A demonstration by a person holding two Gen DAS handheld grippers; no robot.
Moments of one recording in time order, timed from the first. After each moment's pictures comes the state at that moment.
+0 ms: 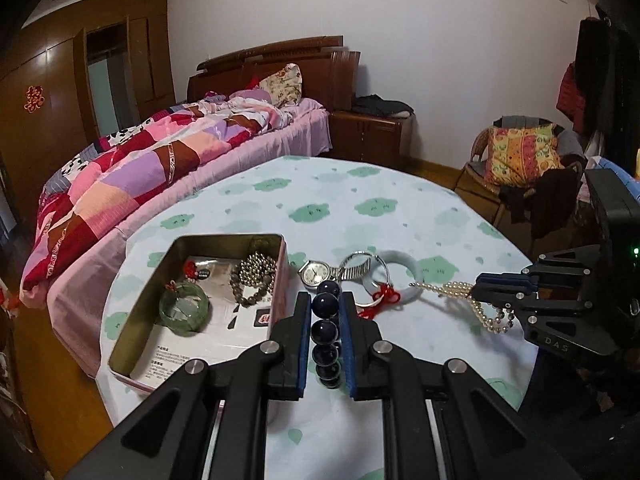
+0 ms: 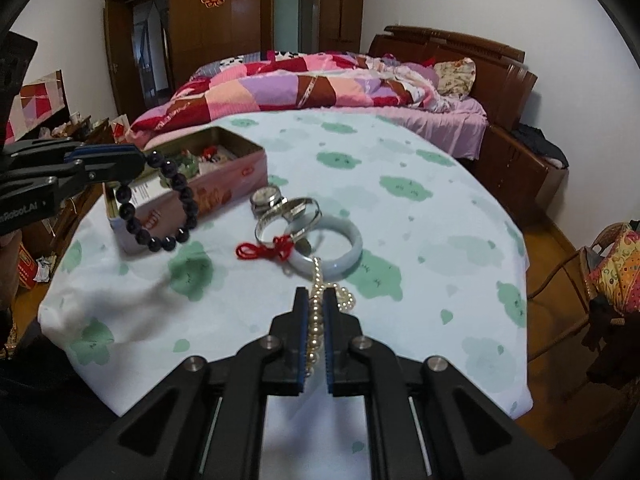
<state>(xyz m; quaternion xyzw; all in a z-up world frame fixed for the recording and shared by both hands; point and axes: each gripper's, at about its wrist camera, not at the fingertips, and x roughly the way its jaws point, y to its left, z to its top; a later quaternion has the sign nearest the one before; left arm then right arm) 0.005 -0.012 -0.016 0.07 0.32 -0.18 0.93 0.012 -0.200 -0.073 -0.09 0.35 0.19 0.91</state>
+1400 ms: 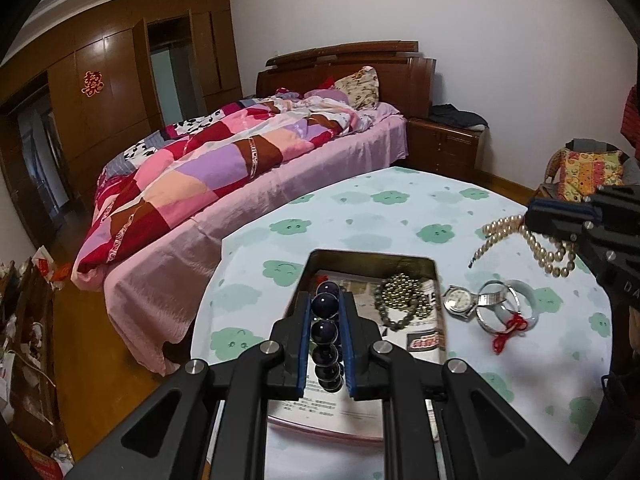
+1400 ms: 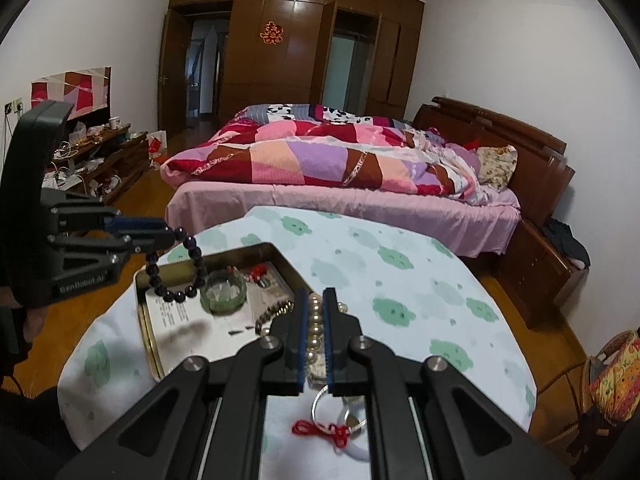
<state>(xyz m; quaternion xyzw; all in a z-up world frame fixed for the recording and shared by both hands) 0.059 0.088 -0.003 0.06 0.32 -0.06 0.94 0.069 -0.099 0.002 -0.15 0.24 0.26 0.92</state>
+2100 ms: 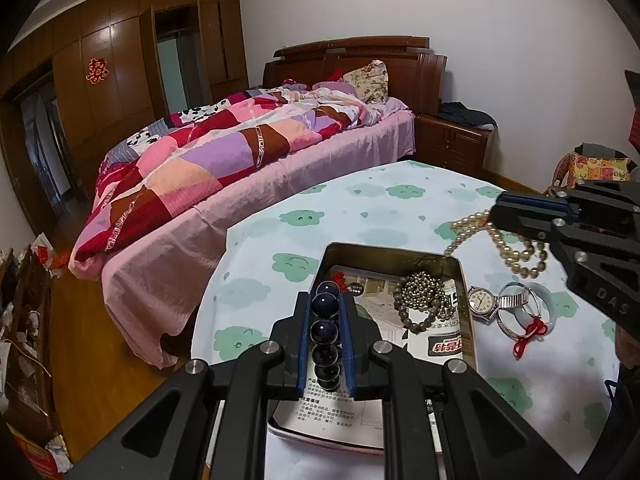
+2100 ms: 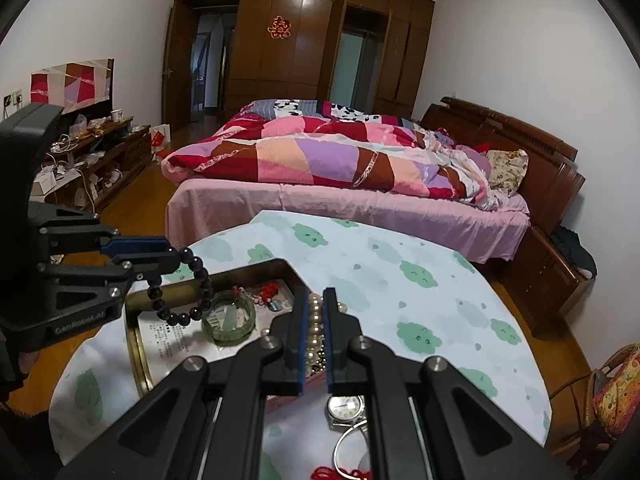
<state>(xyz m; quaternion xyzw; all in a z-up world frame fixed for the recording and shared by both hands) 0.078 0.104 -0.017 0.05 0.33 -0.05 0.94 0.095 -0.058 -0.008 -0.16 0.25 0.27 0.92</state>
